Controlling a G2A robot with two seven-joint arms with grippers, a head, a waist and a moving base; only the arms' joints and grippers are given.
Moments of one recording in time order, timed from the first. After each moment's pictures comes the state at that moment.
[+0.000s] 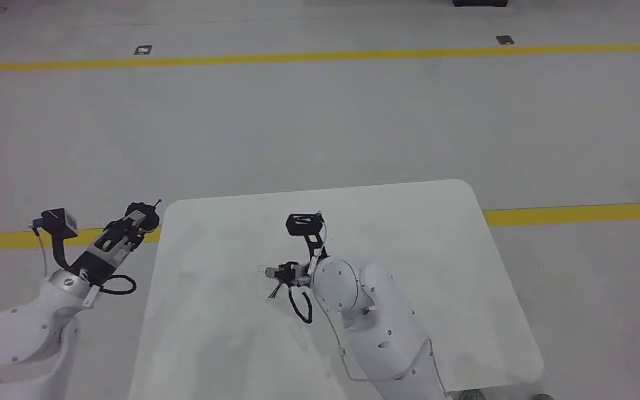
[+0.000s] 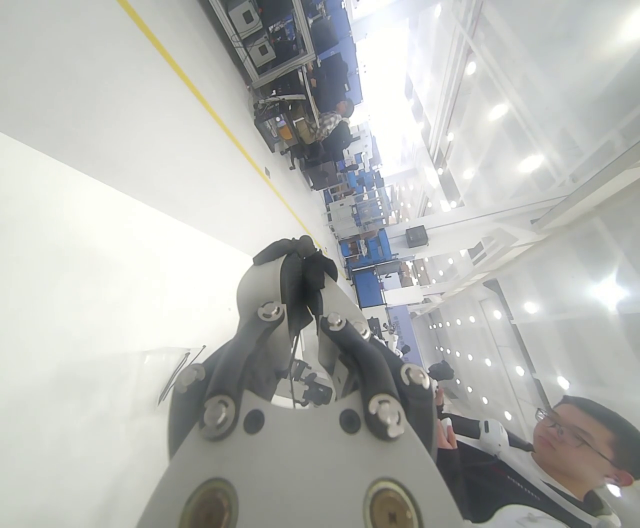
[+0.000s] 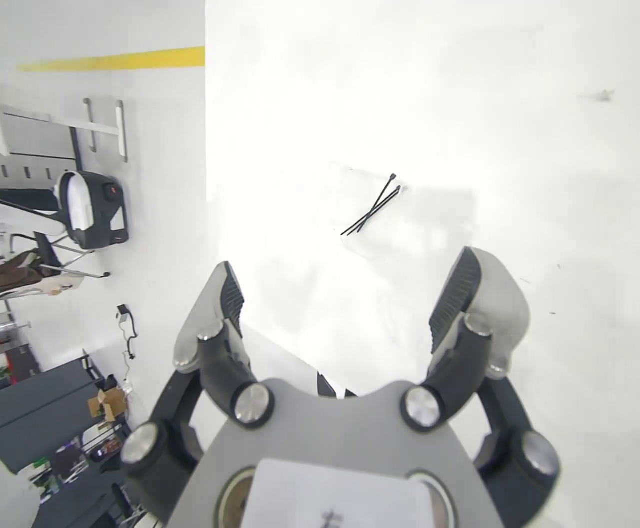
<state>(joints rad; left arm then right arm) 1.73 -0.99 -1.83 -1.85 -0.33 -0.09 -0.54 -1.35 -1.73 1.09 -1.76 -1.33 0.34 1.30</state>
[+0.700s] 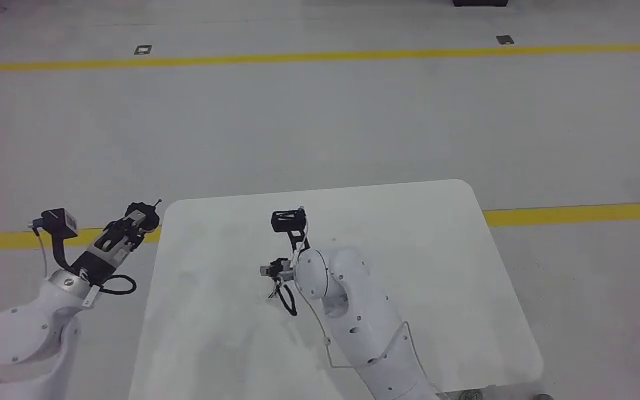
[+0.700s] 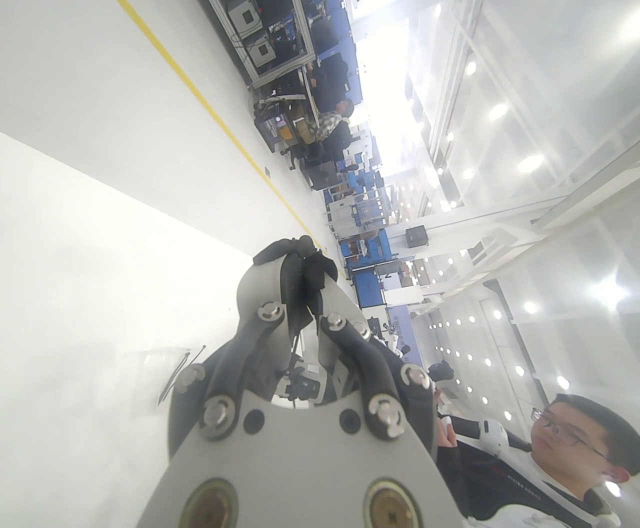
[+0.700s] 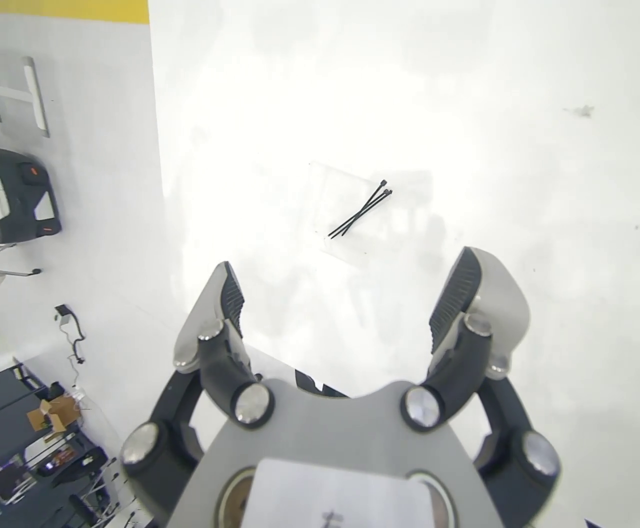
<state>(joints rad) 1.73 -0.99 -1.83 -1.85 -0.33 -0.09 -0.54 -1.24 -1.79 1.05 -1.60 -1.45 0.34 1.36</state>
